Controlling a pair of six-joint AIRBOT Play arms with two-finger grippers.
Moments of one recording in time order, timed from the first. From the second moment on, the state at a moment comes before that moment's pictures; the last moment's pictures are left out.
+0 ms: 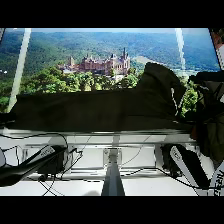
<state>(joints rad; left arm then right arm) 0.72 -1.17 0.83 1.99 -1.18 -1.27 -0.39 -0.83 0.76 -1.60 1.66 1.26</state>
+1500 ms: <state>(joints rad) 0.00 -1.17 1.06 2.03 -1.02 -1.28 0.10 -1.58 1.35 -1.38 1.07 1.59</state>
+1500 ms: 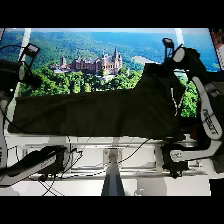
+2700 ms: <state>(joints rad) -0.03 -1.17 1.06 2.03 -0.98 -1.28 0.17 -1.69 1.52 -1.37 1.00 1.59</state>
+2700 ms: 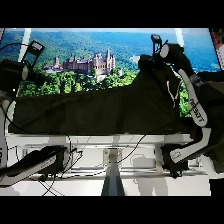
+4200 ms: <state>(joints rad) -0.61 -1.56 1.20 0.81 -0.67 -1.41 0.09 -0.60 0.72 -1.55 1.49 1.64</state>
